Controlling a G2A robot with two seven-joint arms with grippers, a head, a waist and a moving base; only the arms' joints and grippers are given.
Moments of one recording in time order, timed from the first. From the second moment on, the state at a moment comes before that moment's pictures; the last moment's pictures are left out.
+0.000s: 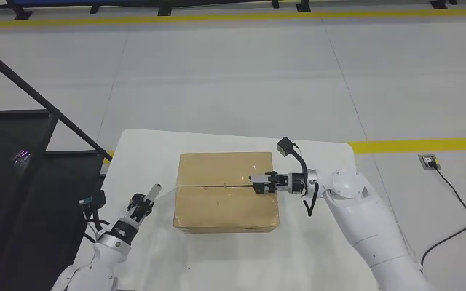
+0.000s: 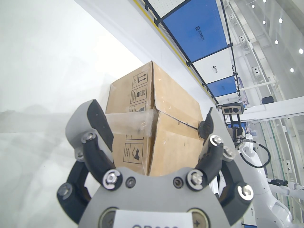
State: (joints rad) left arm 1.50 -1.02 -1.53 -1.88 0.15 0.00 -0.15; right arm -0.57 -1.28 1.09 -0.99 0.24 -0.37 1.20
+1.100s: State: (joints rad) left arm 1.26 -1.13 -1.33 -1.46 -0.50 -0.03 0.08; right arm -0.57 -1.28 1.09 -0.99 0.24 -0.37 1.20
